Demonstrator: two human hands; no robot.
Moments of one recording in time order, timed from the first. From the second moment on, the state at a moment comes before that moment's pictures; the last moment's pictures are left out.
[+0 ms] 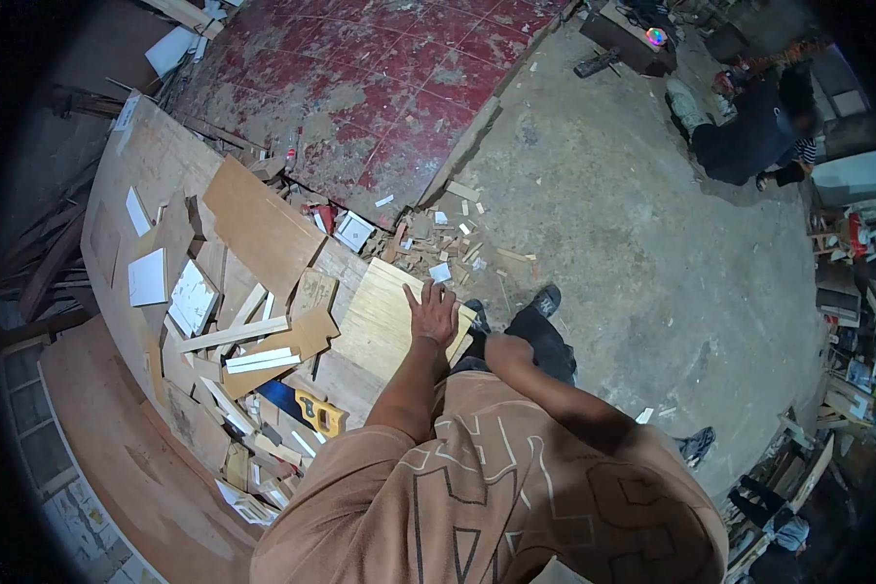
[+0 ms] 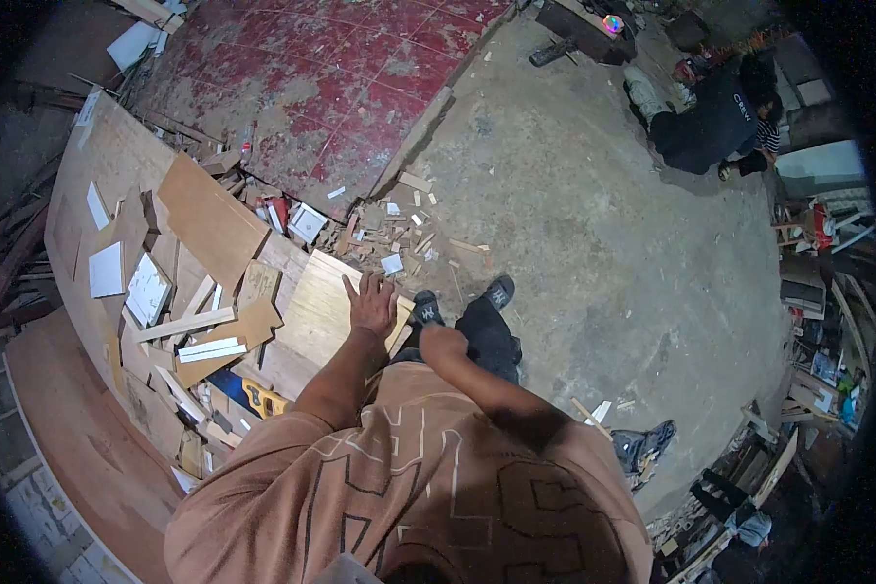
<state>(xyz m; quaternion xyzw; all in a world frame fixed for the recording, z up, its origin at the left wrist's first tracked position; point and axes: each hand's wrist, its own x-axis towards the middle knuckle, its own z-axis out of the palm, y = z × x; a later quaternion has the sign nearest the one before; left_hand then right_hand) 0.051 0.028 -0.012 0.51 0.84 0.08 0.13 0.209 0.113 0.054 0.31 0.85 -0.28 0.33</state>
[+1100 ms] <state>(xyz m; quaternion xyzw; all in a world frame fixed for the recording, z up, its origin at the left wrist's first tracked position) 0.049 0.033 -0.007 0.48 0.86 0.06 0.17 0.181 0.120 0.057 0.30 0.88 -0.27 0.24</state>
